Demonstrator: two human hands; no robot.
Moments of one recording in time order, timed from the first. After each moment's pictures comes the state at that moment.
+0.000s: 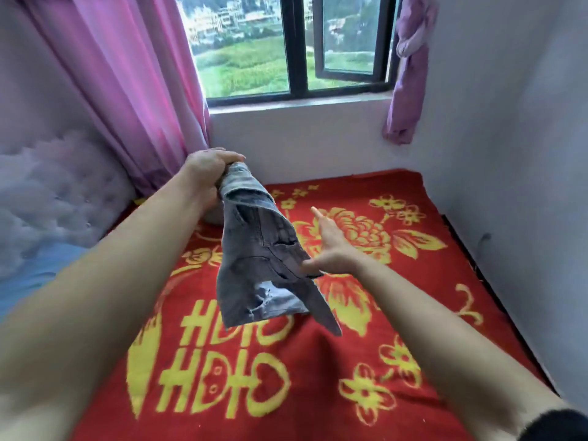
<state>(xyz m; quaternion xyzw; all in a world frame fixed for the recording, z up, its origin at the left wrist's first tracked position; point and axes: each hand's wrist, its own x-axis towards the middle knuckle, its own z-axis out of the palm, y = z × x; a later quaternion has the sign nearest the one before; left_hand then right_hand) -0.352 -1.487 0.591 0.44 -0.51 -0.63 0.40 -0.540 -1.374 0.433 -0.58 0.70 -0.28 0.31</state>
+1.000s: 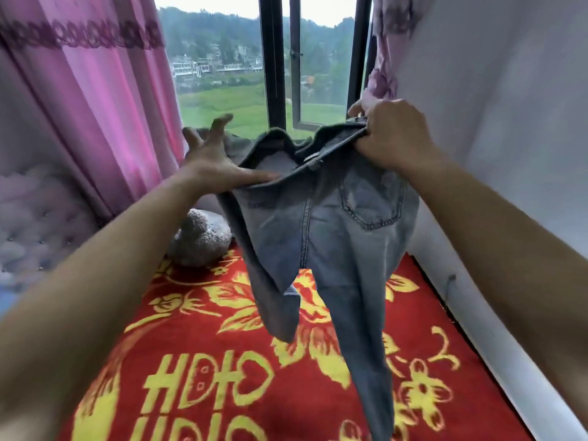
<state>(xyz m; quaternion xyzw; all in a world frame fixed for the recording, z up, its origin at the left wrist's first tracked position) -0.358 -1.521 0.672 0.43 -0.83 -0.22 0.29 -0.621 -1.389 0.699 -0.58 0.74 -0.26 -0.22</state>
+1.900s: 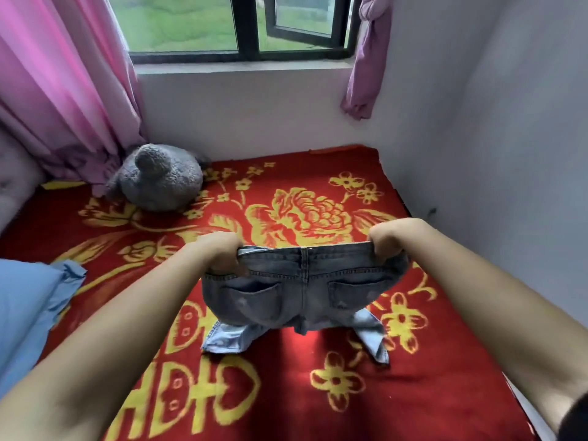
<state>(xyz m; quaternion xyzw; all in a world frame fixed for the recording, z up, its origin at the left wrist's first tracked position) -0.395 -1.555 0.422 0.38 -0.89 -0.09 -0.26 -0.674 -1.391 0.454 -0.49 0.78 0.30 0.26</state>
